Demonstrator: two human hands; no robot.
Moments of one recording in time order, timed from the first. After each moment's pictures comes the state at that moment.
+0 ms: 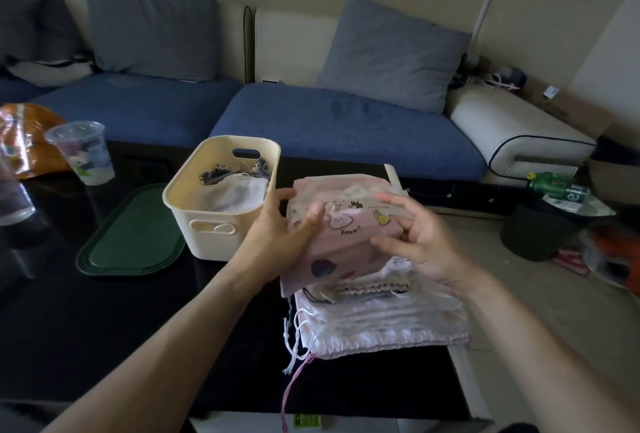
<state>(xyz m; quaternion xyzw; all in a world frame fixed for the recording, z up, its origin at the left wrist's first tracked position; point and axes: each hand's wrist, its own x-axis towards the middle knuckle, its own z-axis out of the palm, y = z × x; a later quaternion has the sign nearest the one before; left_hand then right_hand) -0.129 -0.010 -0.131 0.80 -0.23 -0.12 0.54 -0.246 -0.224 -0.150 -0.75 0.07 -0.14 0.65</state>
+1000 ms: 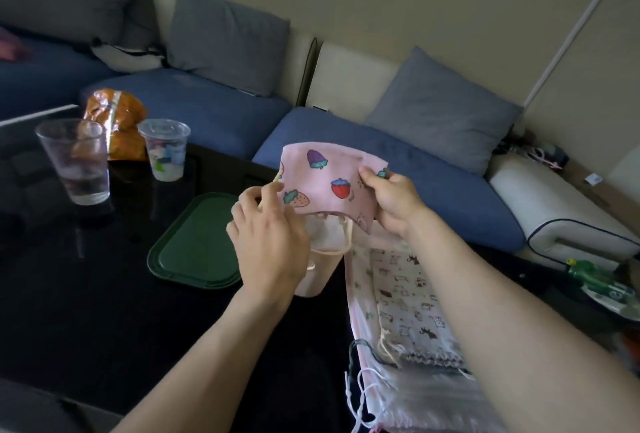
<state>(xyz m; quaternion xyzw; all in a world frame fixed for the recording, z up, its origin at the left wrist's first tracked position) -0.057 0.059 -0.134 0.85 -0.06 0.22 0.48 -0.033 -0.128 -0.077 -0.68 0.21 -0.16 0.69</state>
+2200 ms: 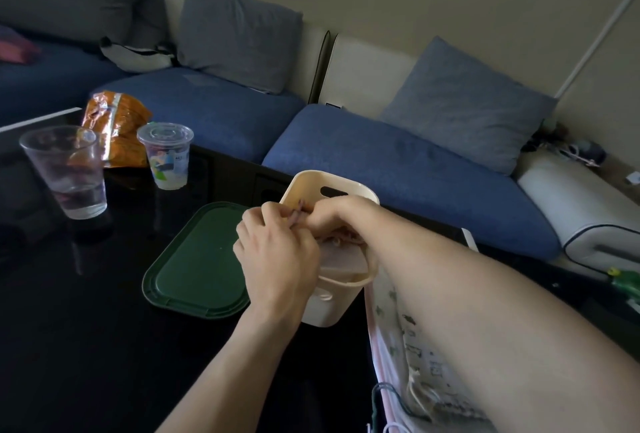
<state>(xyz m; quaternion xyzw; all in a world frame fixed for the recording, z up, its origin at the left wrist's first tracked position) -0.020 0.048 -0.143 0.87 -0.01 0.16 0.47 0.070 -0.077 -0.109 -0.93 0.14 0.30 0.15</state>
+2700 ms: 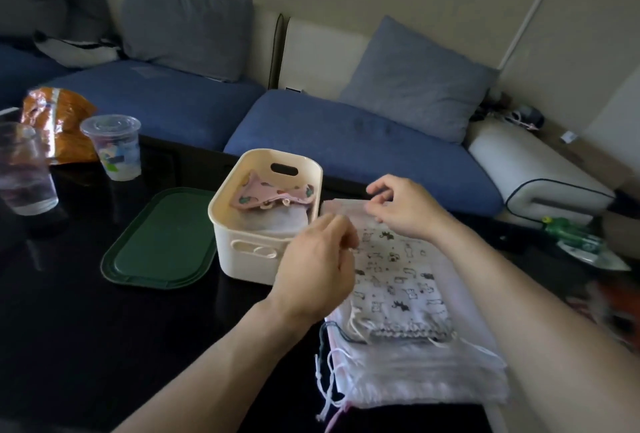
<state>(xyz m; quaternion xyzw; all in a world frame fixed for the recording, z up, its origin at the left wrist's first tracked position) -0.107 0.001 -0.135 0.76 -0.41 0.15 0.48 -0.118 -0.192 -0.076 -0.94 0.18 -0.06 0.27</state>
